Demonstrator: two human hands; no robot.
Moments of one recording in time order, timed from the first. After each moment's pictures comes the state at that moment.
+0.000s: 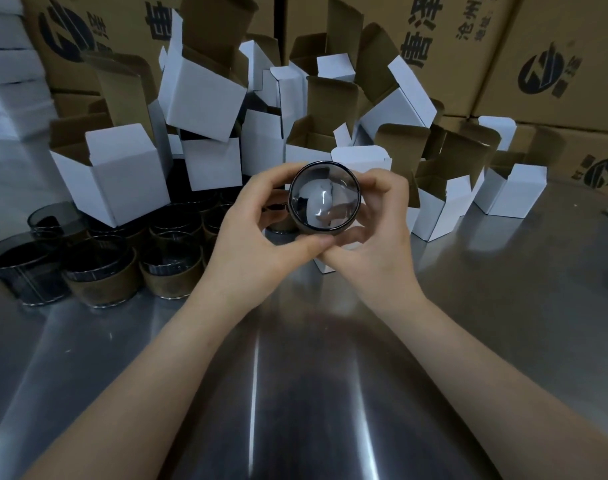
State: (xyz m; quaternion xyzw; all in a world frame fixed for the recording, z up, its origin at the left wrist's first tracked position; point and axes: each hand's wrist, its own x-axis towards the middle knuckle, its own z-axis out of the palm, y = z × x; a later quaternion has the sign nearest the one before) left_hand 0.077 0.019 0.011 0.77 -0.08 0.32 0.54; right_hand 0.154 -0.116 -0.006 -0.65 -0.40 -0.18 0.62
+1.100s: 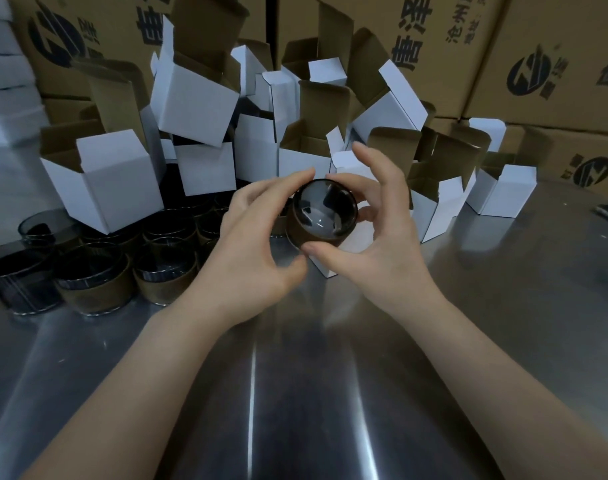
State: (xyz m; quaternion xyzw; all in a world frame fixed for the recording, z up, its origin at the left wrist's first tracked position) left_hand 0.069 0.024 0.016 0.88 -0.07 0.26 0.40; right_hand 0.147 -0.134 0.011 -0.72 -0.42 -0.20 0.52
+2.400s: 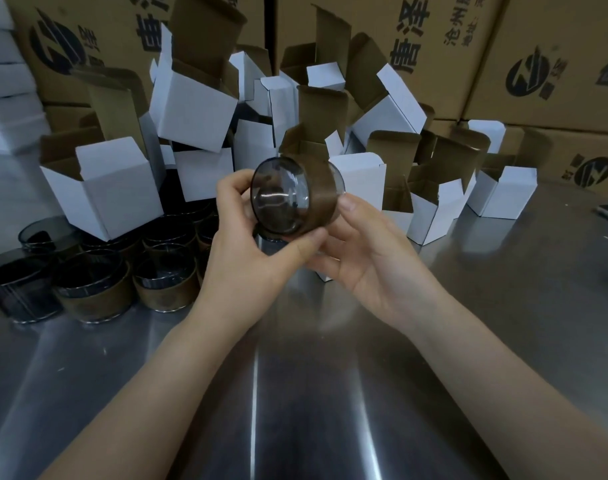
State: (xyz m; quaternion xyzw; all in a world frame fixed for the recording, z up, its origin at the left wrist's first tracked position) left_hand 0.073 0.013 0.010 0.76 -0.06 0.35 0.55; right_hand 0.134 -0.129 0.026 -0.46 -0.26 0.26 0.81
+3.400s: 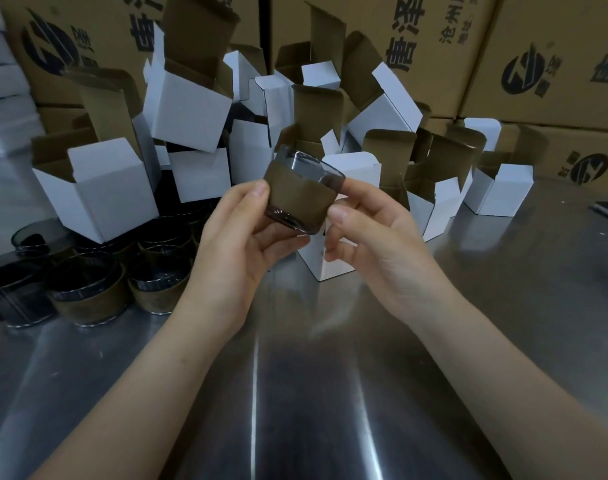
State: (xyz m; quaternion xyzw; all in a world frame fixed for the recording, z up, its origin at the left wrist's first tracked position) left_hand 0.075 0.013 0.022 0.57 -0.05 0.22 0.79; right_hand 0.148 -0.134 0.024 -0.56 -0.29 0.13 0.77
